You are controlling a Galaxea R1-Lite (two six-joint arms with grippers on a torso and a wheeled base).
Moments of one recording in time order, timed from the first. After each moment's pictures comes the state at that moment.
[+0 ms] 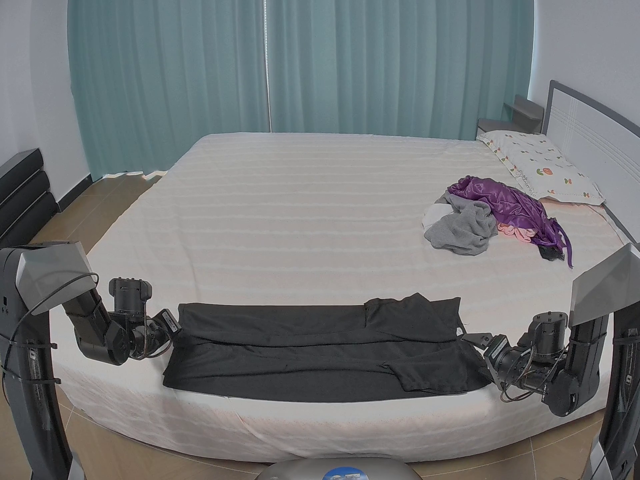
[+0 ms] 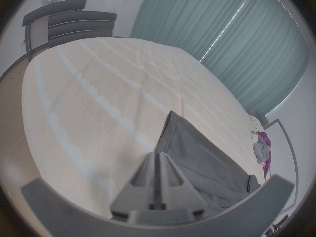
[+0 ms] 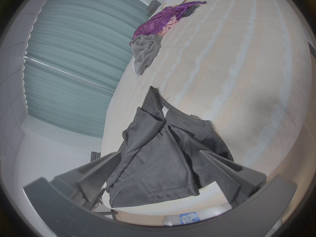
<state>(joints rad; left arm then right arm) 0.03 2.34 -0.78 -0.82 0.00 -0.66 0.14 2.34 -0.23 -1.52 0.18 1.03</state>
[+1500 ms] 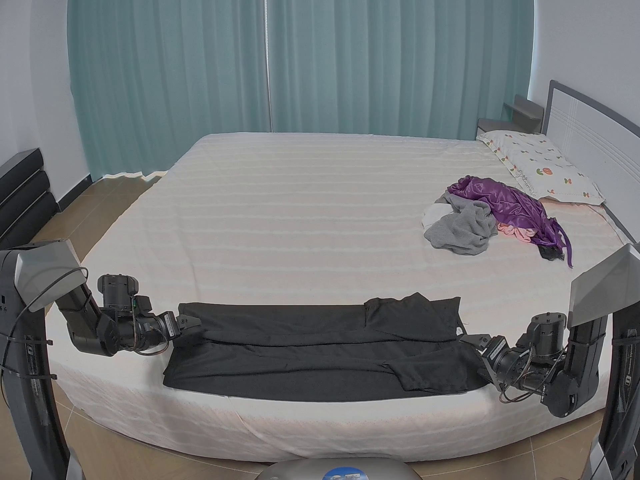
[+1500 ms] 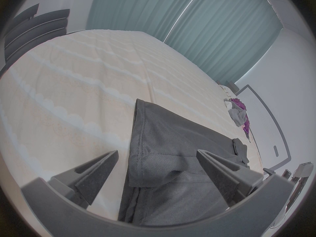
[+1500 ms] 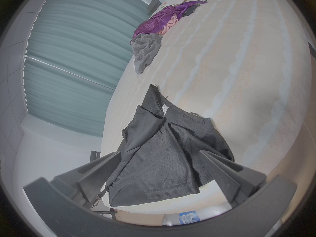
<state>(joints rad) 0.11 2.37 -0.85 -0.76 -0.39 -0.33 0.15 2.35 -0.23 -1.52 0.18 1.03</state>
